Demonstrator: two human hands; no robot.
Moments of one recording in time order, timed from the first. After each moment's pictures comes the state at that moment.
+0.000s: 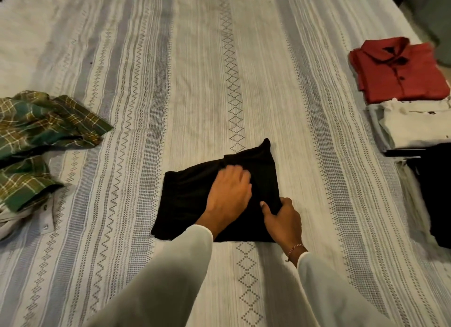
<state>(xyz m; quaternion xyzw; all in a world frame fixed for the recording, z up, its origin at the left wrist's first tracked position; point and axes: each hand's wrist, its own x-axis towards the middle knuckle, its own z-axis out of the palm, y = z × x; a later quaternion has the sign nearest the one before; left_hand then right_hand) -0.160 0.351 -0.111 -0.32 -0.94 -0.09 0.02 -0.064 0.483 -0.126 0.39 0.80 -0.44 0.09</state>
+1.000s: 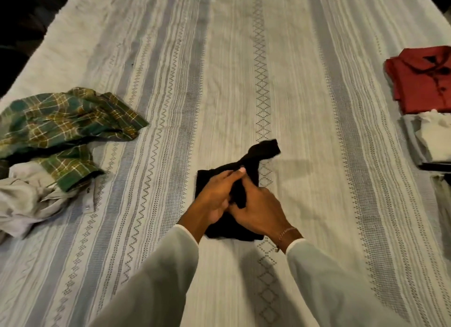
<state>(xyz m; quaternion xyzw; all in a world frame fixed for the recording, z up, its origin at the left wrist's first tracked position) -0.161 0.288 -0.037 0.22 -0.60 -0.69 -0.34 -0.107 0.407 -0.042 -0.01 0.92 -0.38 0.12</state>
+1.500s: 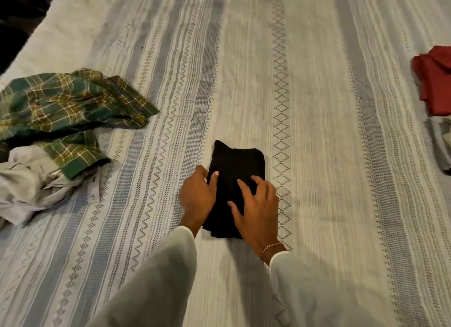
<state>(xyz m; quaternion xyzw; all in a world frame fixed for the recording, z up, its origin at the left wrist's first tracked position) -0.164 0.209 -0.100 0.16 -0.95 -0.26 -0.07 -0.094 0.344 -0.120 0.05 0.97 -0.24 -0.06</state>
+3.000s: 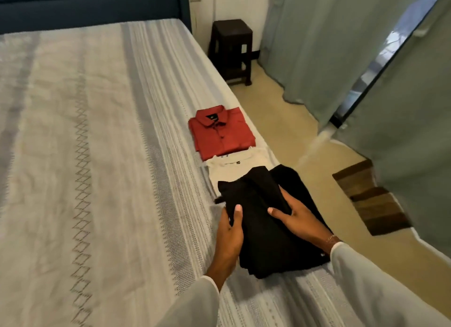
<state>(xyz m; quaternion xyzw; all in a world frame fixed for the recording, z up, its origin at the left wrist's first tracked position) -0.035 0.761 0.007 0.02 -0.67 -0.67 -0.32 0.033 0.945 0.029 0.26 0.82 -0.50 0.06</state>
